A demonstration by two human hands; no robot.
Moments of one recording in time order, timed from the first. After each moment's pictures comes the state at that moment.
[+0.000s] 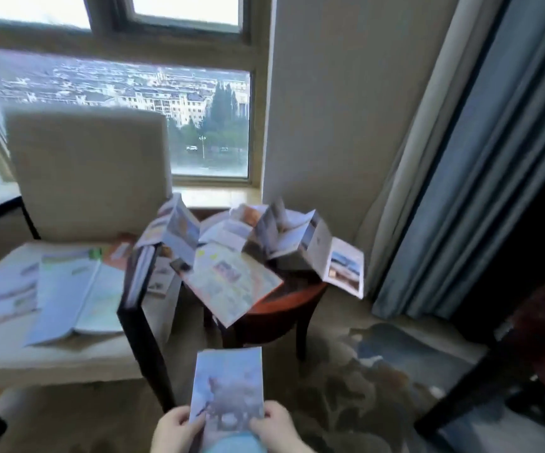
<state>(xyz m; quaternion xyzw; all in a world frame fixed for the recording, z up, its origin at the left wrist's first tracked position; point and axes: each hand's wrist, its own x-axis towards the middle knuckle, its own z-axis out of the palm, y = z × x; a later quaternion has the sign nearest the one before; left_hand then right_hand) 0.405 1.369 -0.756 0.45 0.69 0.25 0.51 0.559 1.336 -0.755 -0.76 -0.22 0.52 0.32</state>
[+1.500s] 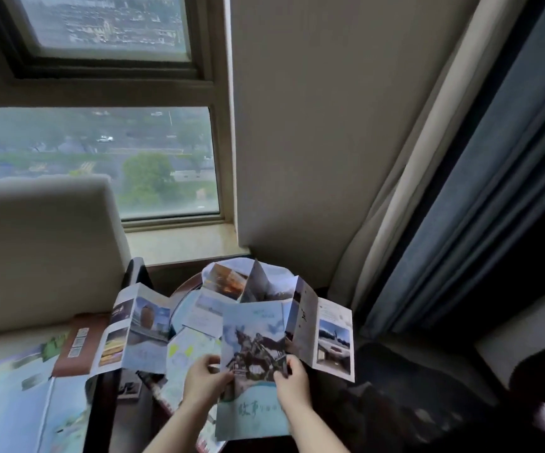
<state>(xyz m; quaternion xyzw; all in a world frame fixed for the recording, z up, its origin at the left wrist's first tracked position) 0.538 1.643 -0.601 0.47 0.68 0.20 0.53 0.681 1.576 -0.599 -0.78 -0.19 0.46 0.38</state>
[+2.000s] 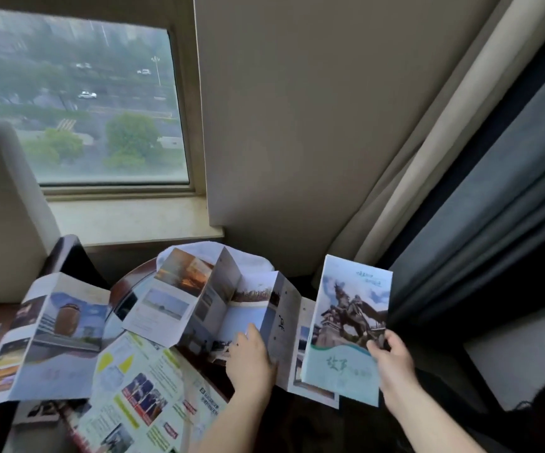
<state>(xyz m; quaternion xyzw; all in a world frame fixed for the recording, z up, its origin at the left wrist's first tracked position) 0.727 1.690 -0.692 0.71 0.64 -0.04 0.29 0.912 1.599 -0.638 -0.81 -0.07 0.35 0.46</state>
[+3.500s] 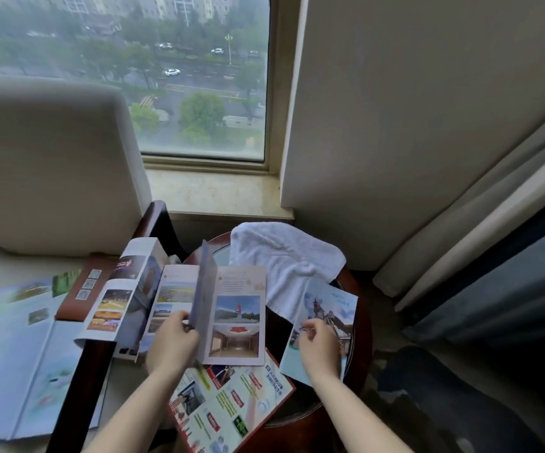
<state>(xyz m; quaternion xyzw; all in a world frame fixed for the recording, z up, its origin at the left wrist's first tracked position) 0.498 1.743 -0.690 0.52 0.77 0.14 0.34 0.730 1.698 -0.721 -0.83 -0.36 0.34 0.24</state>
